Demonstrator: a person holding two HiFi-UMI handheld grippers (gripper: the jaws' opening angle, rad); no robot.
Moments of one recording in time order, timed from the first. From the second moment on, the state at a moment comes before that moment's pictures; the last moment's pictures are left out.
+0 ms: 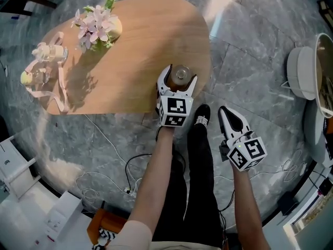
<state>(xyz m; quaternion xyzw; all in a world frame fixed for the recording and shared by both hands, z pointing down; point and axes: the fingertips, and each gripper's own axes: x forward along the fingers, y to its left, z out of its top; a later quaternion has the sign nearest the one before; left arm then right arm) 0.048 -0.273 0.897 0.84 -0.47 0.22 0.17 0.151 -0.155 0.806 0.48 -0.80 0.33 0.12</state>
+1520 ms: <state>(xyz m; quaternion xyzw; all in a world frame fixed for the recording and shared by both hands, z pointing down) 0.052 -0.261 0.909 0.84 -0.44 0.28 0.17 0.157 -0.142 0.793 0.49 -0.78 0.37 0.10</state>
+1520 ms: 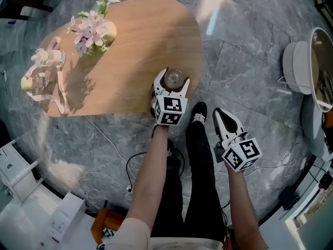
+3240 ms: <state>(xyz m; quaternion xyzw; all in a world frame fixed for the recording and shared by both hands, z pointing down) 0.016 -0.143 0.545 0.86 -0.41 0.24 0.17 0.109 -0.085 0.494 0.56 -0.79 0.19 0.15</state>
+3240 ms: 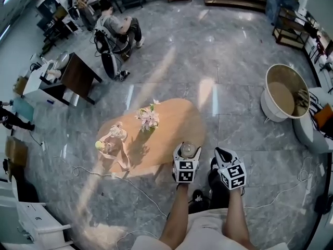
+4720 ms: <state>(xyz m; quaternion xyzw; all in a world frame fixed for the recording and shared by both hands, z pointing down) -0.091 -0.026 0.453 0.89 -0.41 0.19 0.12 0.000 -0.002 0.421 0.52 -0.83 0.17 0.07</state>
